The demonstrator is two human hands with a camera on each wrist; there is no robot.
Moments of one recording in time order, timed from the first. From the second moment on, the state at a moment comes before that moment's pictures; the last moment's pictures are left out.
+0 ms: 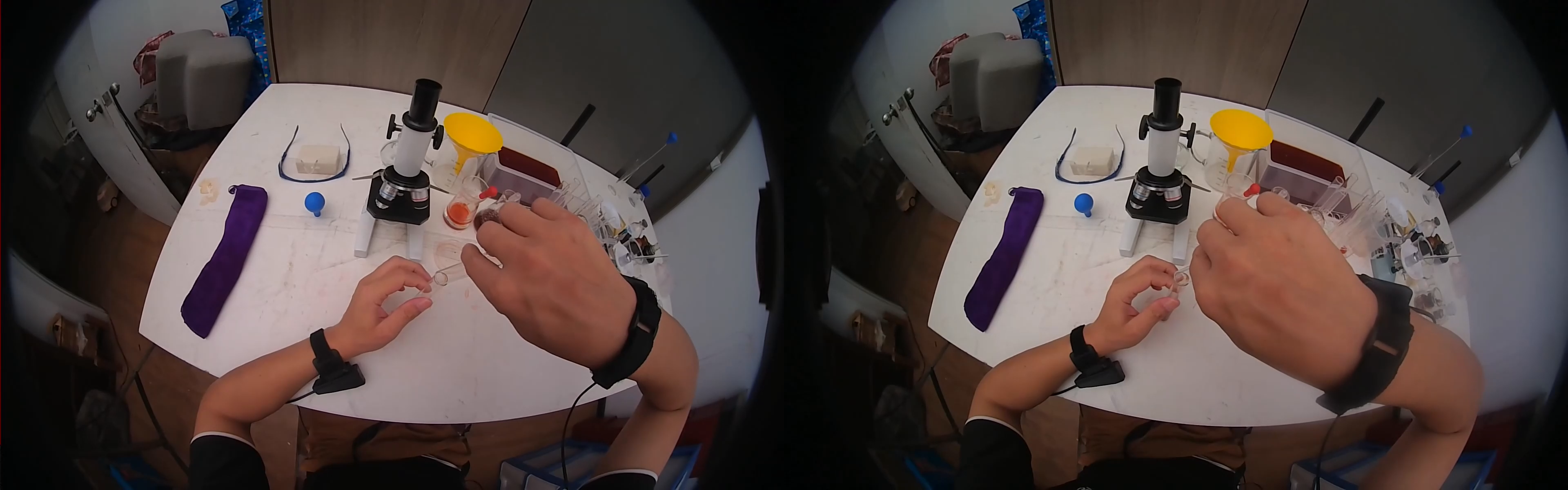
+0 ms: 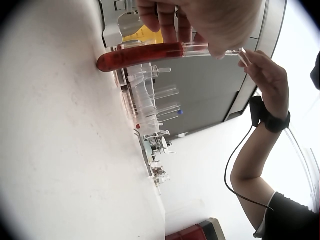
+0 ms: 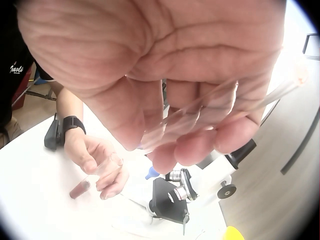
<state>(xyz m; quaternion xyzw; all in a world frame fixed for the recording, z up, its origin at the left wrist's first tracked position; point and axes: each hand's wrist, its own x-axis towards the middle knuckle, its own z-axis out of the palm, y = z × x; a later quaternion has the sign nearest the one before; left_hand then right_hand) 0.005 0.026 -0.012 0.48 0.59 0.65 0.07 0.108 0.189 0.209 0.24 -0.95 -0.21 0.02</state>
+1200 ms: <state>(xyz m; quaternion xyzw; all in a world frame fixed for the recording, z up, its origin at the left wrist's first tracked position) 0.004 0.030 -0.025 0.44 0.61 0.66 0.05 0.178 0.340 0.076 -0.13 -0.75 0.53 0.38</state>
